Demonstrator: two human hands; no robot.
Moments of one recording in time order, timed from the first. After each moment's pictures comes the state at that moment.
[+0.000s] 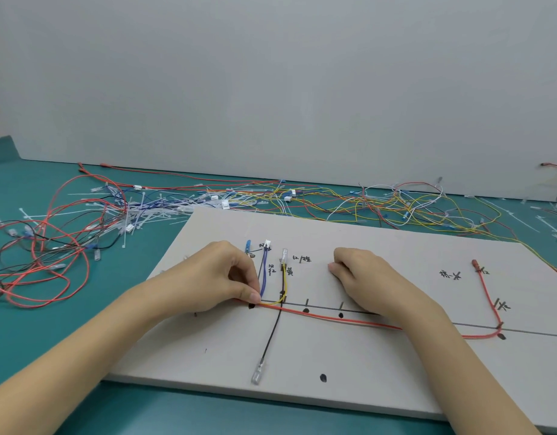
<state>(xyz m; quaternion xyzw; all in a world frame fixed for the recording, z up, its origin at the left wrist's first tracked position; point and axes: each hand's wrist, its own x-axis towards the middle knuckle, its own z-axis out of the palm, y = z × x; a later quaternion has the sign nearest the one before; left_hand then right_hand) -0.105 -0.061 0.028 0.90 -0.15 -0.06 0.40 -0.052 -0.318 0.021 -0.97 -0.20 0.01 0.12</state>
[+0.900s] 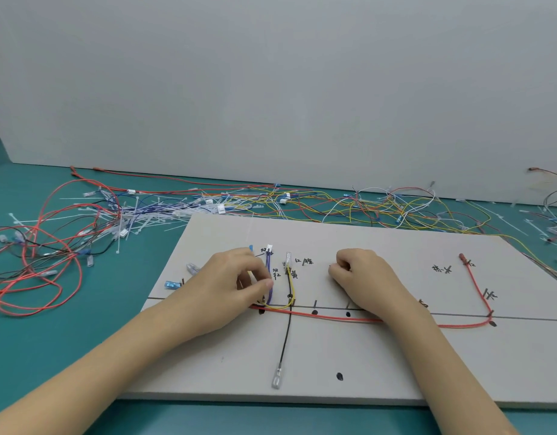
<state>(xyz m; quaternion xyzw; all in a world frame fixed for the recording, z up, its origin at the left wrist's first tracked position) -0.112 -0.084 0.012 0.90 -0.16 0.09 0.39 -0.041 -0.322 0.013 -0.97 -0.13 -0.05 0.19</state>
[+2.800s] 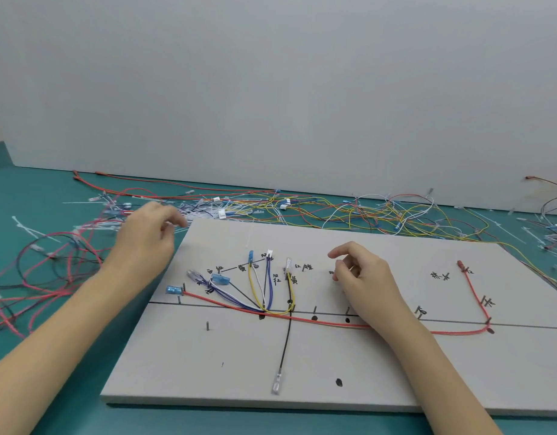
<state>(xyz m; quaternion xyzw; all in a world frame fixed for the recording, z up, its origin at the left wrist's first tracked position) -0.067 0.016 0.018 0.92 0.02 0.33 0.23 -0.055 -0.321 0.005 -0.88 -0.13 -0.12 0.45</state>
